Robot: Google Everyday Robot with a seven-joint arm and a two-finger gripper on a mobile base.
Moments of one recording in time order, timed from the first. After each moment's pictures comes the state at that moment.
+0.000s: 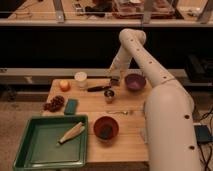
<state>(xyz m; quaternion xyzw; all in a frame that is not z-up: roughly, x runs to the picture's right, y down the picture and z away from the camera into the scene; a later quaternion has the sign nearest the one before) 0.060 -0.074 0.850 -0.18 -0.31 -0.49 0.79</state>
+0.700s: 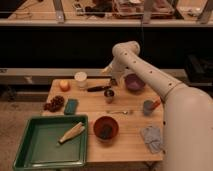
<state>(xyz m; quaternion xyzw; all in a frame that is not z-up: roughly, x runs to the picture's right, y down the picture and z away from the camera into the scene) 0.042 -0.065 0.877 -0.12 -0.22 -0.45 0.86</state>
